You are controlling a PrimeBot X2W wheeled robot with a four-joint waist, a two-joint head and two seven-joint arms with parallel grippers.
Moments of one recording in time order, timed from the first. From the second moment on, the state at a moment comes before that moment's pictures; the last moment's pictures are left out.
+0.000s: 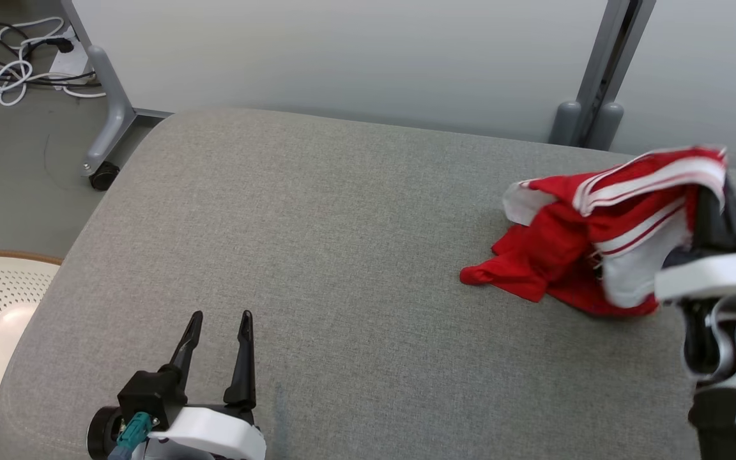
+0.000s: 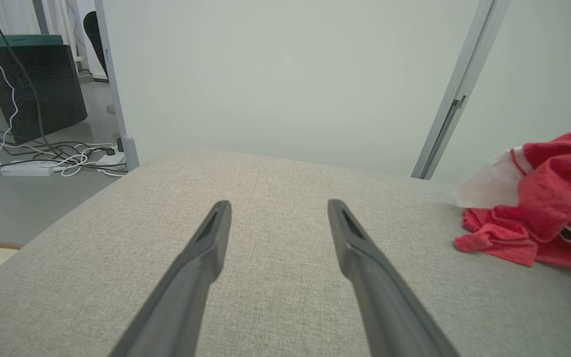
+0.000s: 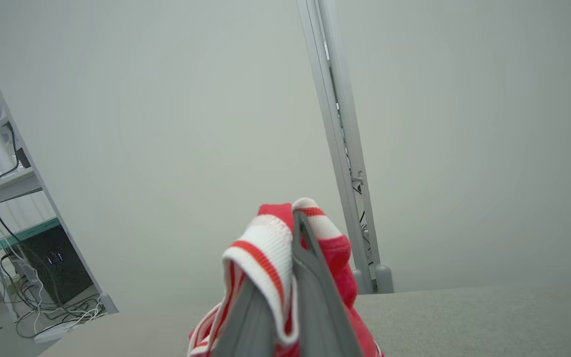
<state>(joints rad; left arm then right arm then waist) -0.05 0.05 -0.17 0.26 -0.28 0.05 -0.26 -0.40 -0.05 -0.14 0.37 0.28 0.13 -0.23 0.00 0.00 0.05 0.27</state>
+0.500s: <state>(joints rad) -0.05 0.05 -0.19 0.27 -0.28 0.05 -0.26 -0.64 -0.07 -0.35 0.07 0.17 0.13 -0.12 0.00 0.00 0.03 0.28</state>
